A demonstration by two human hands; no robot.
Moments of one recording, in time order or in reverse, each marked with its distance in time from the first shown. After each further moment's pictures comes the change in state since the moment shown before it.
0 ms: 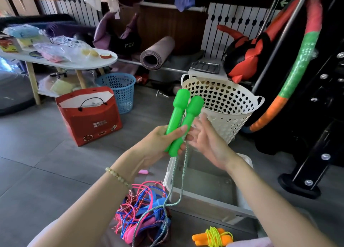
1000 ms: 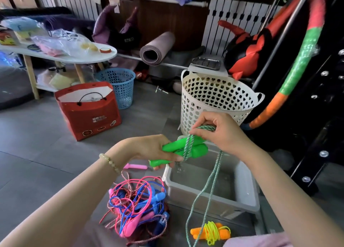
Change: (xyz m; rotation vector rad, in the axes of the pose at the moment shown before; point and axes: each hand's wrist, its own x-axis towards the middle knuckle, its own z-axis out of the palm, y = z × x) left_hand -0.009 0.002 -0.022 0.777 -0.387 -0.227; right_hand -0.016 -0.033 -0.012 -0.835 0.164 -0.278
